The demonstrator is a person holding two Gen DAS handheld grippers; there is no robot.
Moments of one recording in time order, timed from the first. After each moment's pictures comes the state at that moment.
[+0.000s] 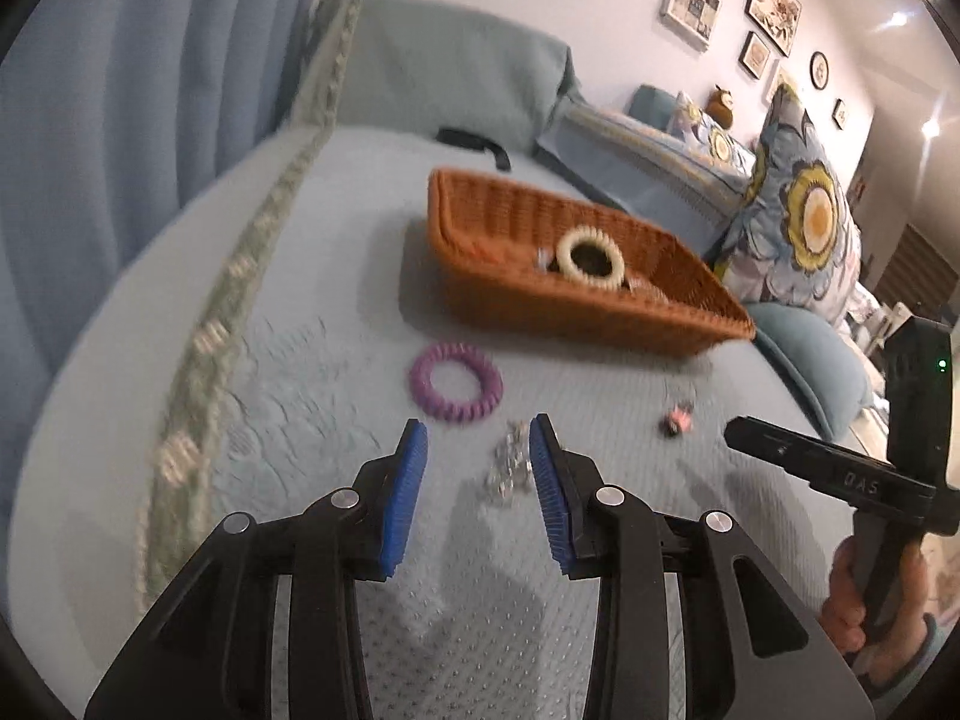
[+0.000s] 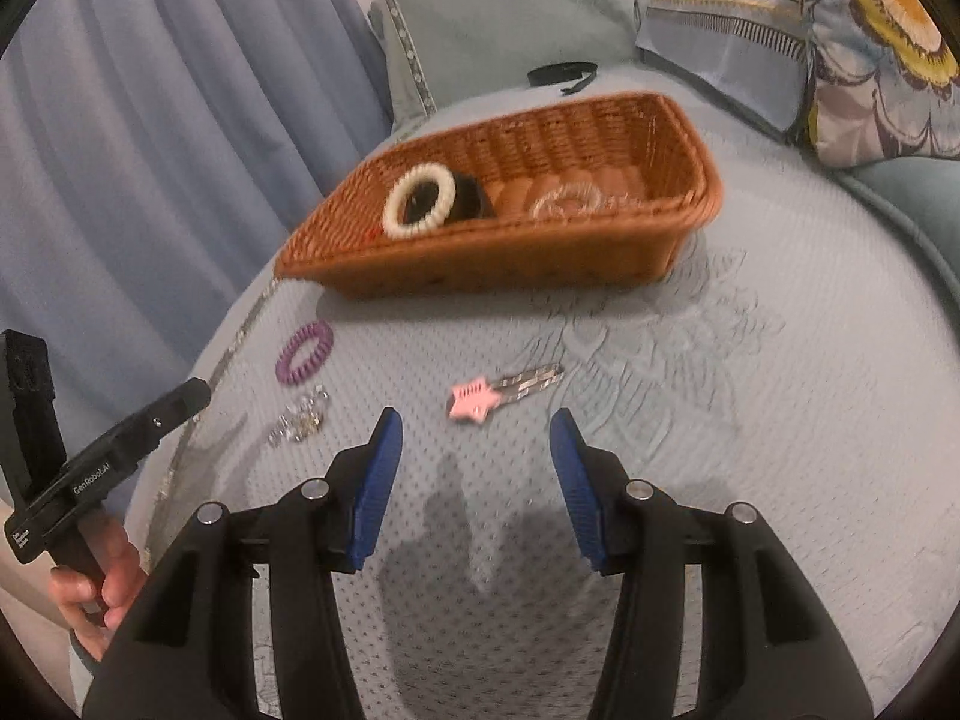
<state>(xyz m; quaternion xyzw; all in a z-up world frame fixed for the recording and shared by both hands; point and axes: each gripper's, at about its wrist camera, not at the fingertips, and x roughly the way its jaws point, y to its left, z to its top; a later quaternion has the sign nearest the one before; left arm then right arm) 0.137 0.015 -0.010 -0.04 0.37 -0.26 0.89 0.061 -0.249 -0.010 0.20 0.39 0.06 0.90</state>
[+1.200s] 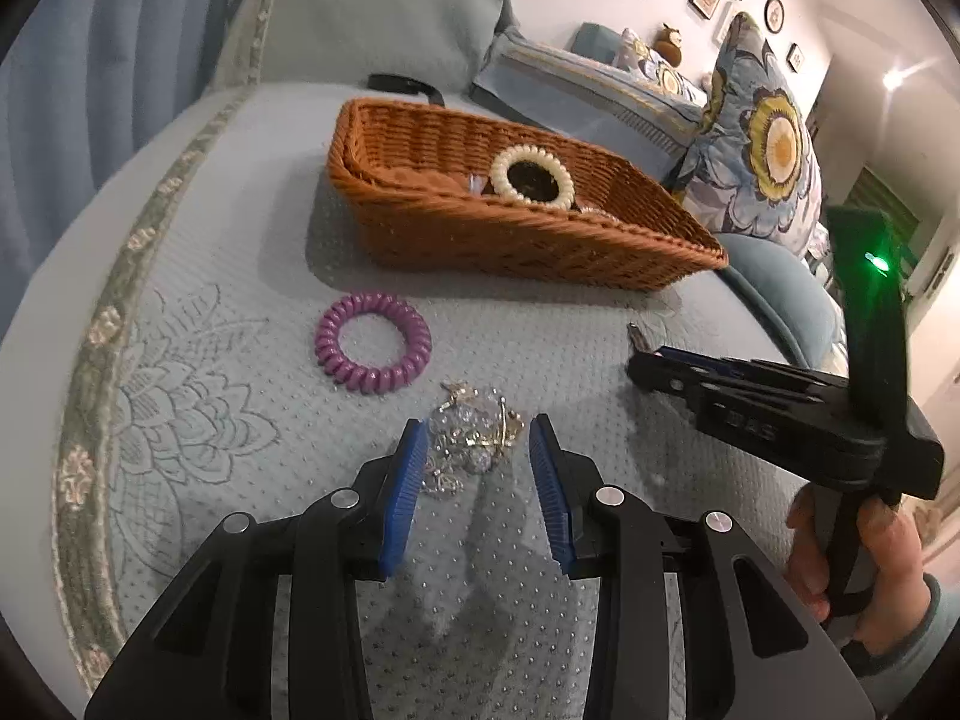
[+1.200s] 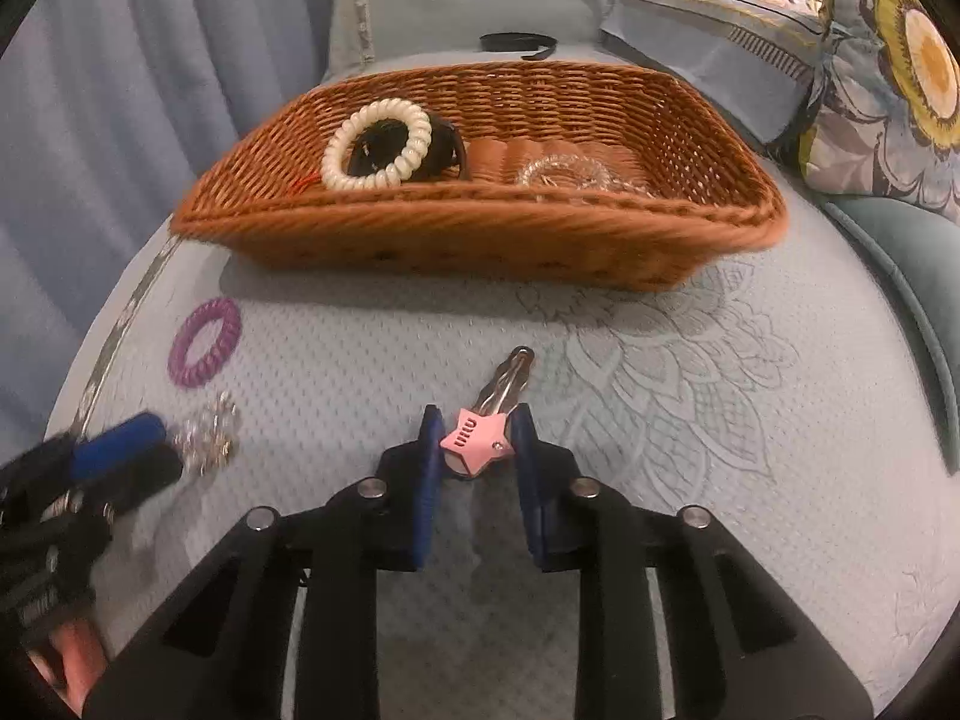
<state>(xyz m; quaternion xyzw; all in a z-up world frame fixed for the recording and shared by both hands) 0.151 -0.018 -0.036 0.00 0.41 -0.33 0.85 0.098 -0.215 -0.023 0.11 0.44 -0.02 0.89</state>
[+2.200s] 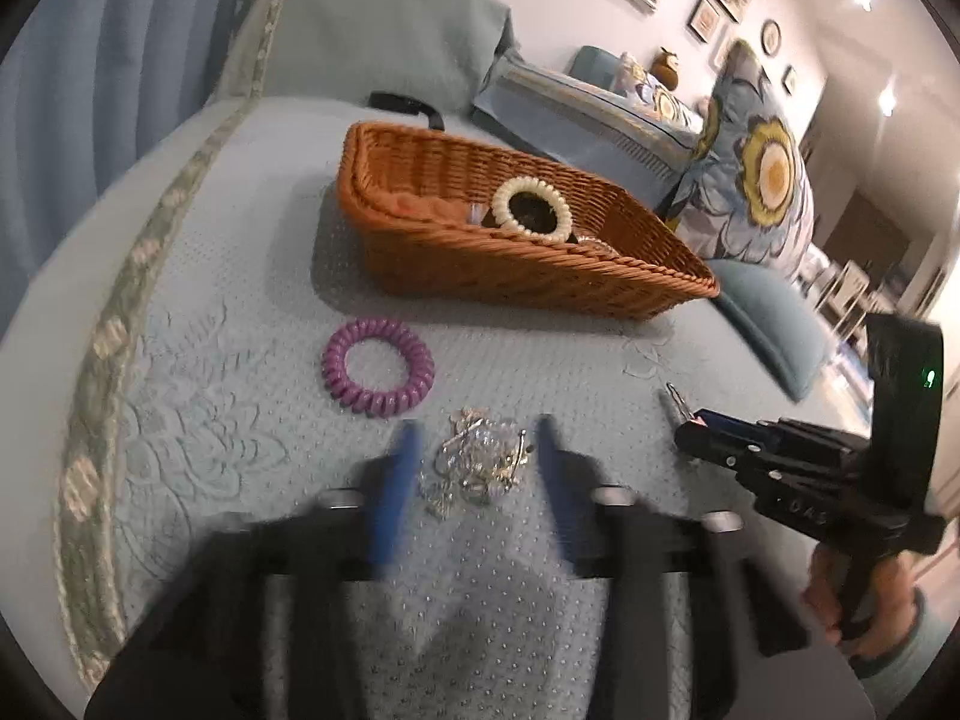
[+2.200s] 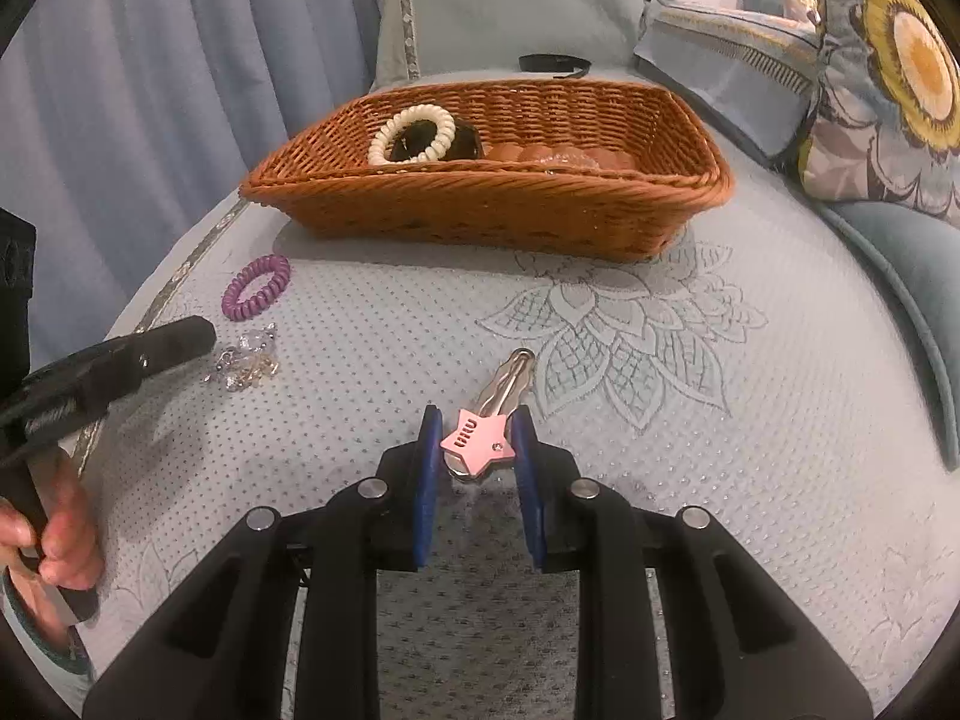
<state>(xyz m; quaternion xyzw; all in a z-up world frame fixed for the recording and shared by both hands) 0.150 -0.016 -0.027 -0.01 0.38 -0.33 0.86 0.058 -0.225 -0.021 0.11 0.41 0.02 0.90</state>
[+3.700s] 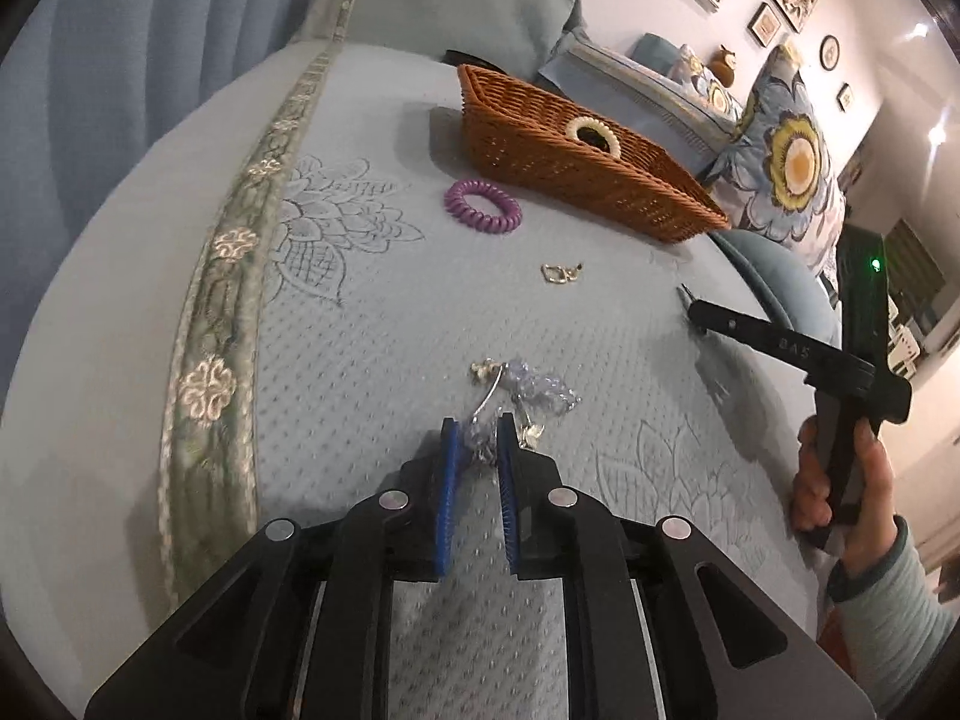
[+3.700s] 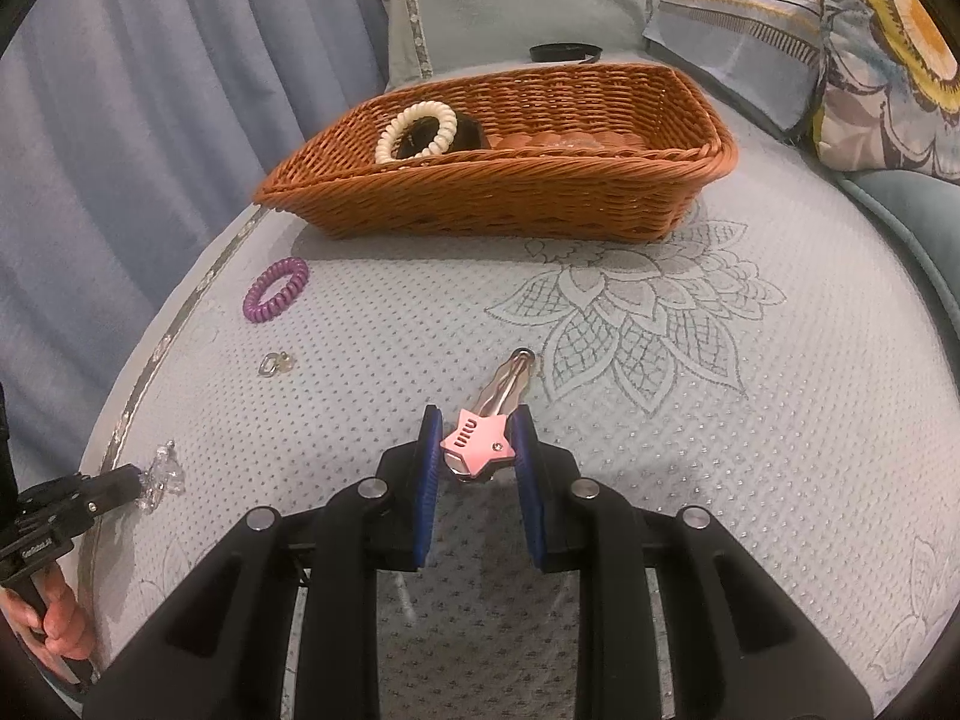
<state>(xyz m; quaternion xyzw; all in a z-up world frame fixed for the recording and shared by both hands) 0.075 0.064 -0.034 -0.05 0.44 -0.27 0.85 0.056 -0.234 -0.023 0.14 0.41 0.05 0.90</state>
